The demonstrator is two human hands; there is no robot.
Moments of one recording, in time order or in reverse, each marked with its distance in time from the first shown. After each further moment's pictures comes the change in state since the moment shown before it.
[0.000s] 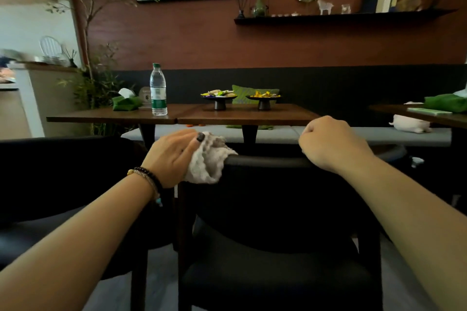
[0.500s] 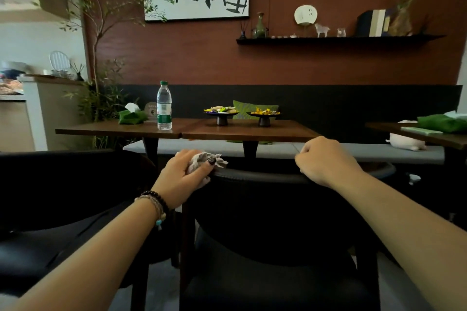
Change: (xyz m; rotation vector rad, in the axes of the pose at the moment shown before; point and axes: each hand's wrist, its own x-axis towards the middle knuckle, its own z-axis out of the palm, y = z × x) left_hand -0.017 0.003 0.002 -0.319 0.014 -0.335; right_hand 0.006 -0.002 -0.001 -0.026 -0.040 0.002
